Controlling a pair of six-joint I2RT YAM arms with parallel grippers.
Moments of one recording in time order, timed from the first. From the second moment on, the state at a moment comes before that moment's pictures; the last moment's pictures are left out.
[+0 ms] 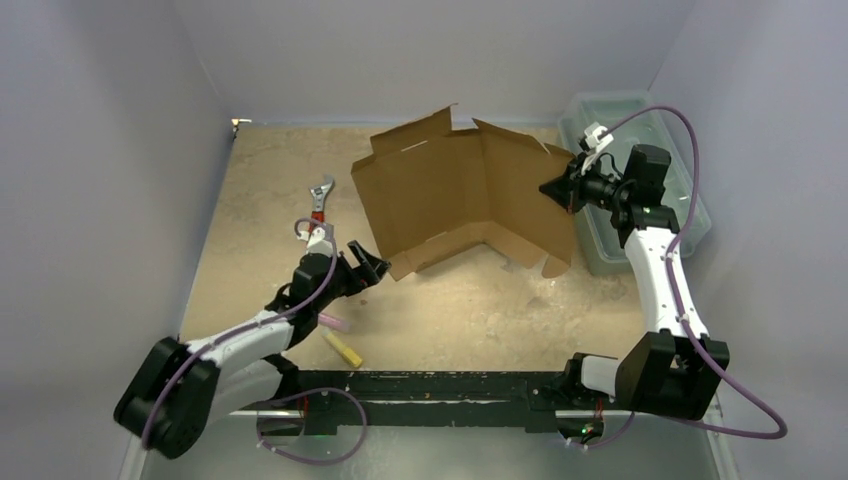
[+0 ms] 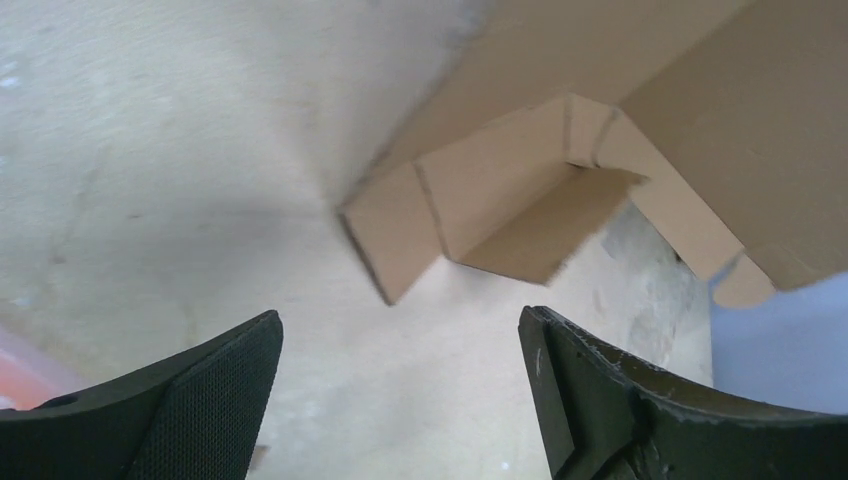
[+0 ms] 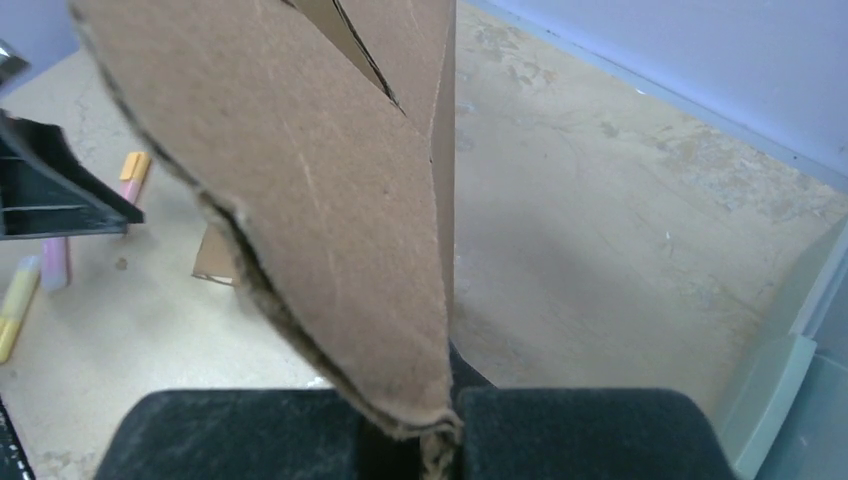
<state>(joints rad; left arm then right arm) -0.53 1.01 0.26 0.34 -0.01 -0.86 -0.16 1.24 1.09 -0.33 -0.88 -0.28</state>
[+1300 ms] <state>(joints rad) -0.31 1.04 0.38 0.49 0.08 -0.60 -0.18 1.19 1.31 -0.41 -1.07 -0.34</state>
